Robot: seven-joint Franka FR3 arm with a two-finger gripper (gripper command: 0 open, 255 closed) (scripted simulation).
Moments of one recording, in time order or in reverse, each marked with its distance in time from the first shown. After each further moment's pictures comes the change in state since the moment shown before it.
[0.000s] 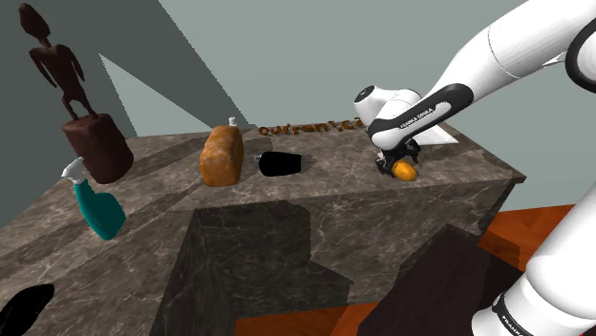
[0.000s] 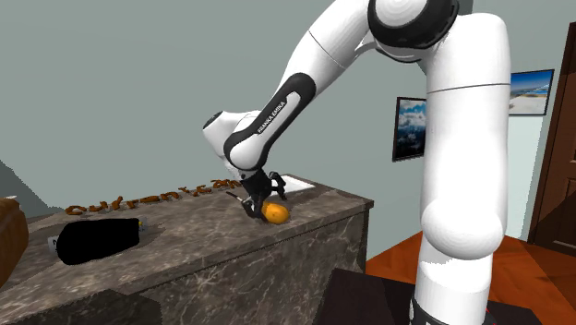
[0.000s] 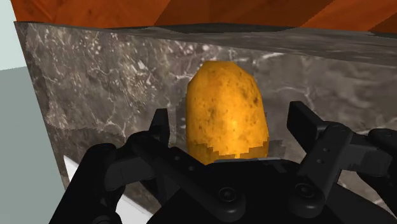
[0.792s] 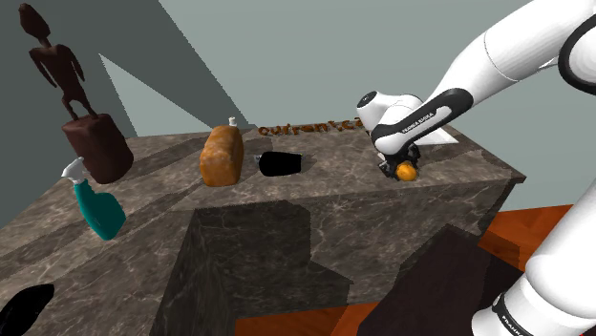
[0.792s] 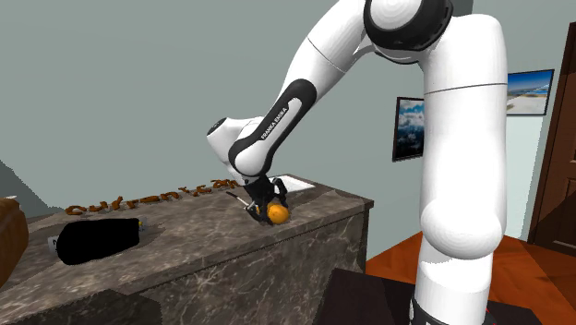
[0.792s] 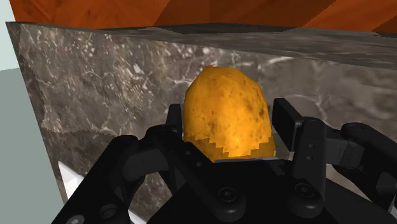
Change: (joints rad) arm -0.011 0.018 -0.011 -0.024 -0.021 0.043 0.012
